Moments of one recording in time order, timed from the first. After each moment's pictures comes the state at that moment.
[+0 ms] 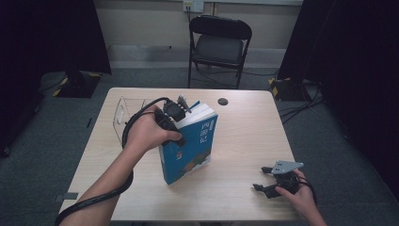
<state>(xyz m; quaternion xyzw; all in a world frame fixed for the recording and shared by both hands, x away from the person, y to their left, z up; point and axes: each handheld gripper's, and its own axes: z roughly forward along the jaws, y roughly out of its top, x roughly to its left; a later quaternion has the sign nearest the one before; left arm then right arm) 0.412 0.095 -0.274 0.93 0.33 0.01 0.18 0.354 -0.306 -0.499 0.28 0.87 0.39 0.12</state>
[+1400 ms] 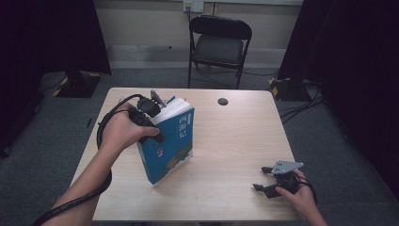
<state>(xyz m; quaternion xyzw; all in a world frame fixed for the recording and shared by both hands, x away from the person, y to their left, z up) 0.410 0.151 -0.267 0.90 0.40 0.02 0.19 0.354 -0.306 -0.499 0.27 0.87 0.39 0.12</state>
